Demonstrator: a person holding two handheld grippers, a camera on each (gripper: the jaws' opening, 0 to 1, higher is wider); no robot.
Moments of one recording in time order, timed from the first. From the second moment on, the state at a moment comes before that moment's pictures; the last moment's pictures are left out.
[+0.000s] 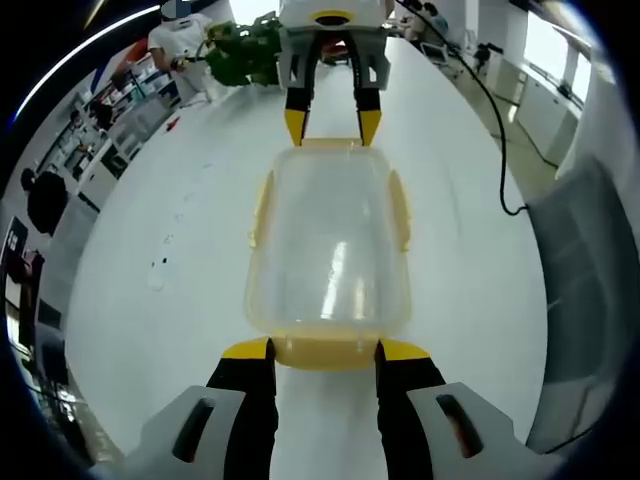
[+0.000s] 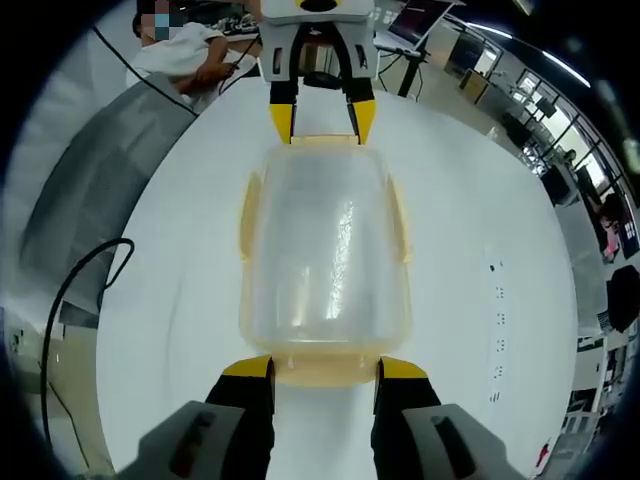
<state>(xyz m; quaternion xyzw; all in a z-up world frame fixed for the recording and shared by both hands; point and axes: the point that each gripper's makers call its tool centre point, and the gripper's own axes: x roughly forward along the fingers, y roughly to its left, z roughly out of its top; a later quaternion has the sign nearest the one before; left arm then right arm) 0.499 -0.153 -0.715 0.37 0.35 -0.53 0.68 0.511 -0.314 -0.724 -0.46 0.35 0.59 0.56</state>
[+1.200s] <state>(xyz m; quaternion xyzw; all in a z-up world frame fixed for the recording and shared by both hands) 0.504 -0.157 -0.737 0.36 0.37 -0.54 0.66 0.513 -0.319 -0.745 -0.43 0.38 0.60 0.56</state>
